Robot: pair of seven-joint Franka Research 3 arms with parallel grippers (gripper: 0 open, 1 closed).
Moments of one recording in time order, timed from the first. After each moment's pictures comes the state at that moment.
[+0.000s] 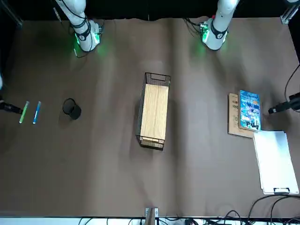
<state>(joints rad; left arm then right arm) 0.88 0.72 -0.17 -1.63 -0.52 1.80 0.62 -0.53 0.39 -0.01 -1.83 -0.07 2.16 -0.29</state>
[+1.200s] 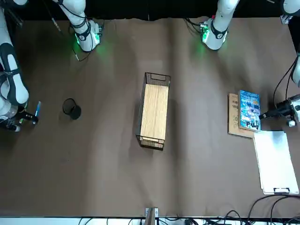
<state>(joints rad) 0.87 0.82 -0.19 -1.62 -0.65 1.81 0.75 -0.56 0.58 -0.01 -1.92 -0.07 2.46 -0.30</state>
